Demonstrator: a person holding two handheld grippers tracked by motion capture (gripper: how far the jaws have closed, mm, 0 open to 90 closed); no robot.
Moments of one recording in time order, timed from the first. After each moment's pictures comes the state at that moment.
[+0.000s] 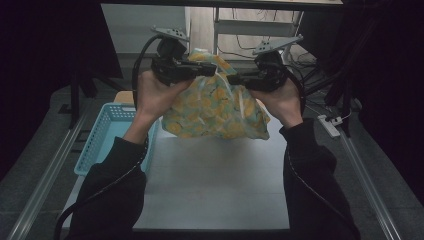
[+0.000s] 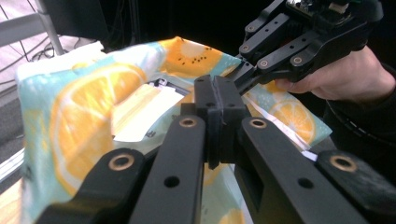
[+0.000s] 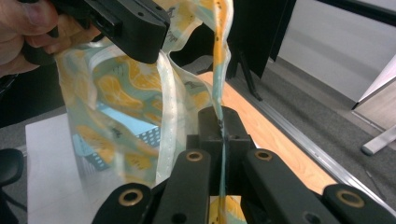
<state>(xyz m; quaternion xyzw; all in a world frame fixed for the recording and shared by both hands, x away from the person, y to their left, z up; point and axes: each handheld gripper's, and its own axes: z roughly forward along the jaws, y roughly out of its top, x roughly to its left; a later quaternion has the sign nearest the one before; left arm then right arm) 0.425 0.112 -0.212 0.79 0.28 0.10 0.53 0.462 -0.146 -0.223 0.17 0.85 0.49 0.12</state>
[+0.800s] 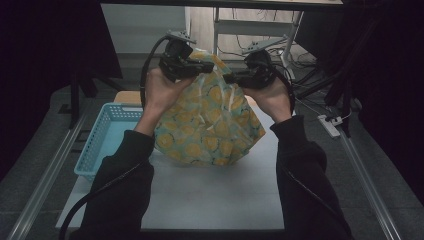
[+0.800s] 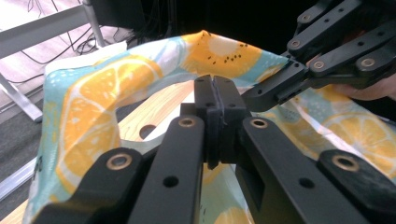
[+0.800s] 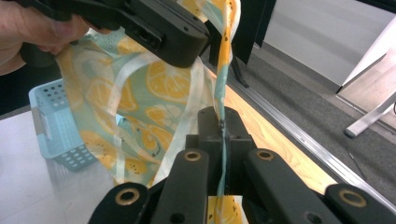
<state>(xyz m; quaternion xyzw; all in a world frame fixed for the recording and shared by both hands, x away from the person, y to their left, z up) 0.465 0.103 -0.244 0.81 0.31 0.15 0.48 0.487 -0.130 -0.245 0.20 0.86 0.46 0.14</state>
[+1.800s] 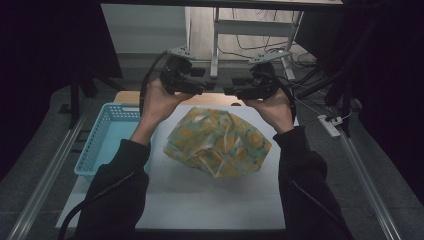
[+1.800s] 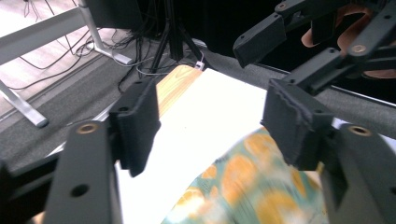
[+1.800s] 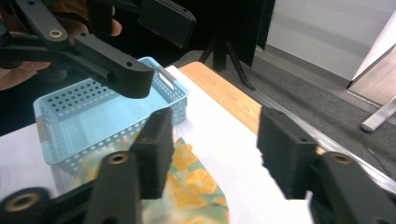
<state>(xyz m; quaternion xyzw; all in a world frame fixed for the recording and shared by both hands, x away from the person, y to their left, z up) 0.462 0.110 -0.277 0.81 0.29 0.16 0.49 0.487 -0.146 -0.275 0.23 0.83 0.49 0.12</state>
